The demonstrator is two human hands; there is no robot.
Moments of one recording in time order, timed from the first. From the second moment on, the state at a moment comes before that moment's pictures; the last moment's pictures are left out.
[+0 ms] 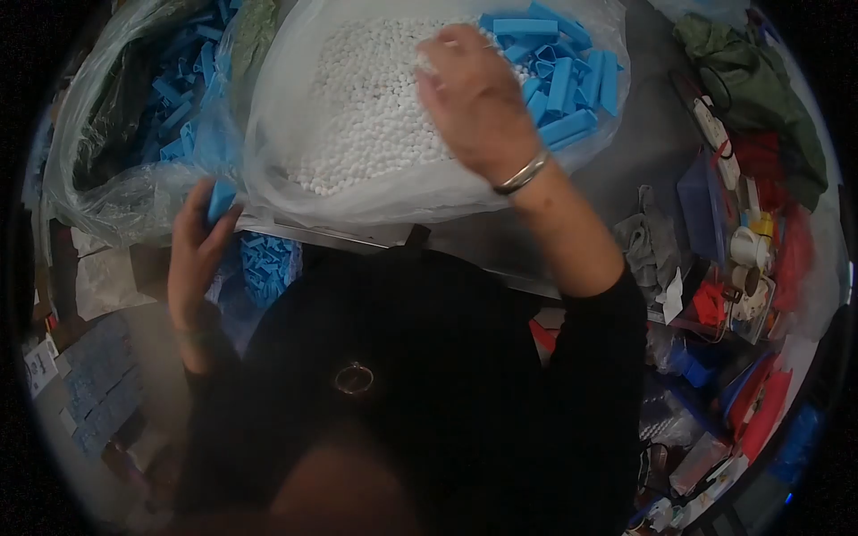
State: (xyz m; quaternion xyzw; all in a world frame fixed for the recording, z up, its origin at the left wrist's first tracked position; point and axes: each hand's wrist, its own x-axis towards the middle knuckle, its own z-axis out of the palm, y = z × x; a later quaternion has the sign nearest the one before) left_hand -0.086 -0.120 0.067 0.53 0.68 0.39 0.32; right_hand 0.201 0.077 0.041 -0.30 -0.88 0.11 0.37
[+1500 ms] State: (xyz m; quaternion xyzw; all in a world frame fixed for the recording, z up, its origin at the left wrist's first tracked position) left_hand -0.039 -0.039 0.029 0.40 0.60 0.57 0.39; right_hand 0.169 0.125 -0.004 -0.36 -0.89 0.17 0.22
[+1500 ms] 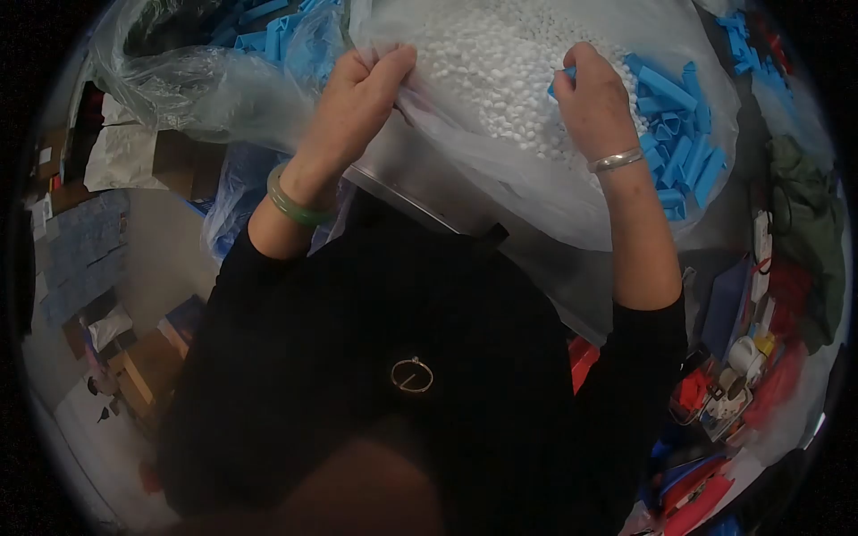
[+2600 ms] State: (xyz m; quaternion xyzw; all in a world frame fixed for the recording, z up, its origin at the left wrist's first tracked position) left_hand -0.039 -0.064 0.010 0.40 0.61 0.56 0.40; right_hand 0.087 0.149 -0.072 -0.37 -0.82 0.37 0.21
